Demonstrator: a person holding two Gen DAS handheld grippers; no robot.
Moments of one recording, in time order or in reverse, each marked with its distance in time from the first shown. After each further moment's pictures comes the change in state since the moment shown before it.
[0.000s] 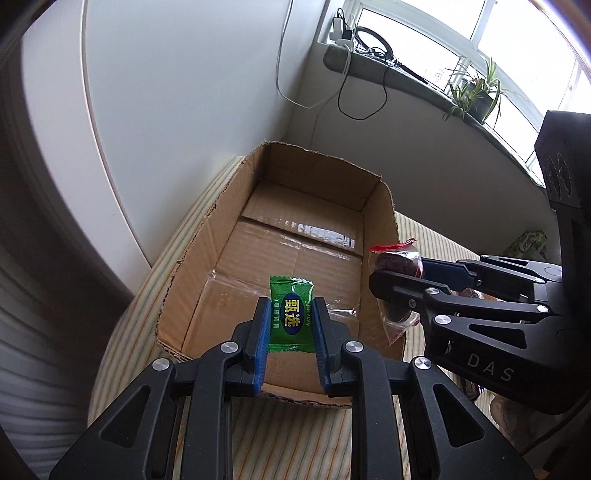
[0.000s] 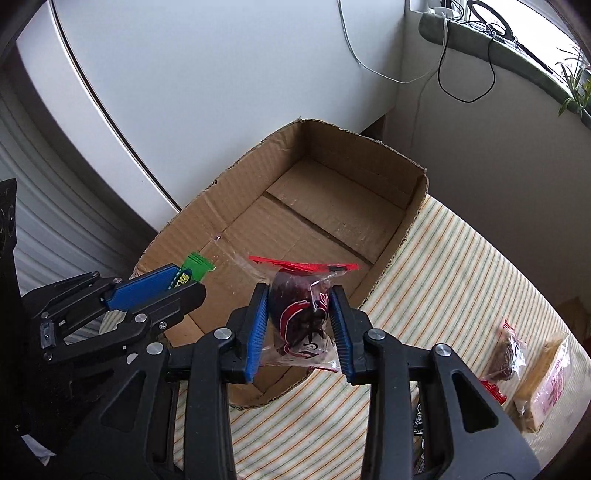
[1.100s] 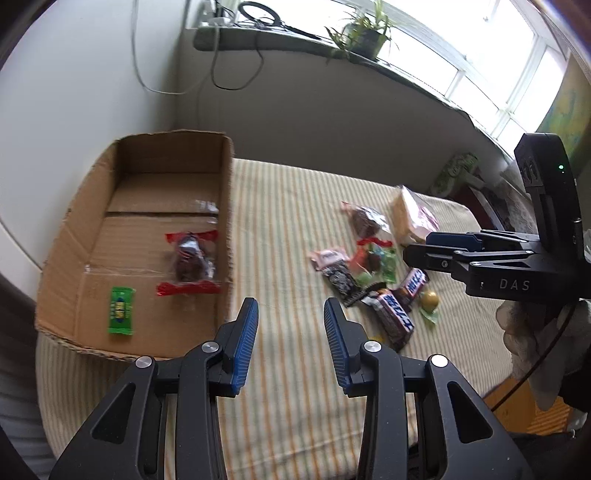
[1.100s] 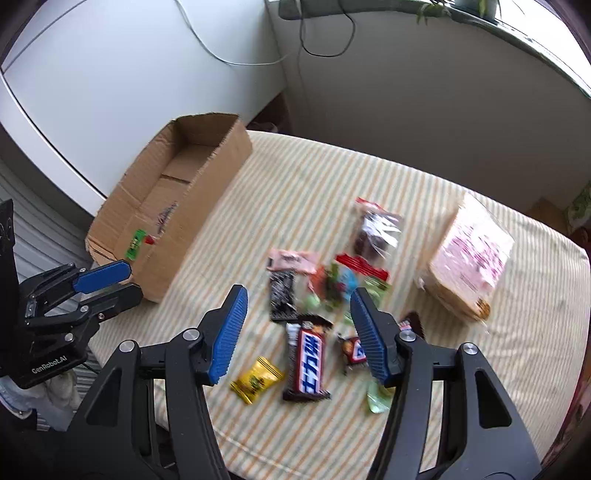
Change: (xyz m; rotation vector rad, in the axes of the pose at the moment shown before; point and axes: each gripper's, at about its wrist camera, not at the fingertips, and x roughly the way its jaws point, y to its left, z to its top) left arm -0.001 -0.101 -0.038 0.290 0.112 -0.251; right arm -0.085 -0.146 -0.134 0.320 -0.002 -0.098
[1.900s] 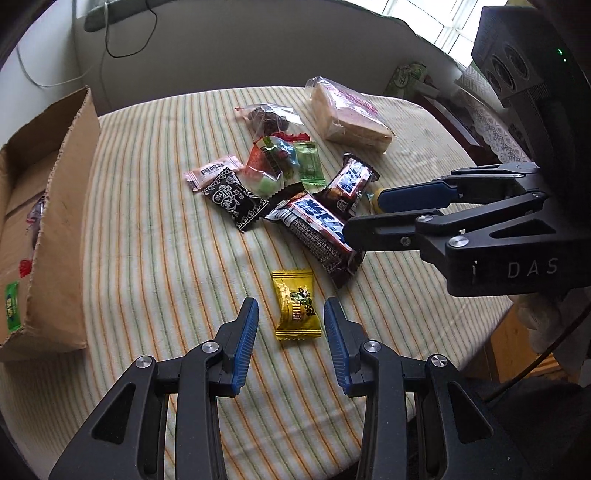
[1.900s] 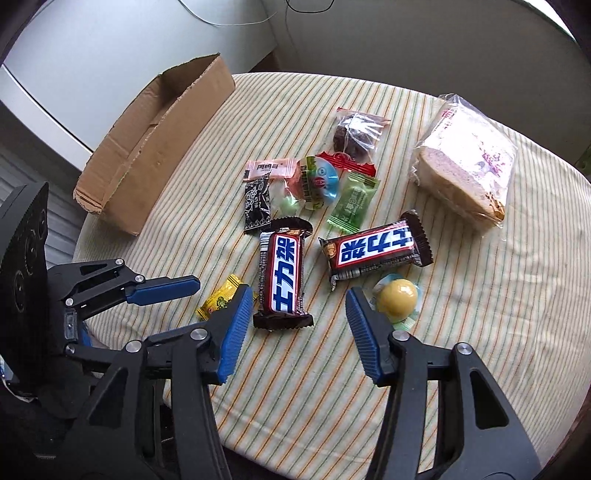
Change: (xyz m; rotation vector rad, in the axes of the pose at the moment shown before) left arm 0.069 -0.071 -0.044 0.234 0.188 -0.085; right arm 0.033 -0.007 -0.055 0.006 0.105 0.057
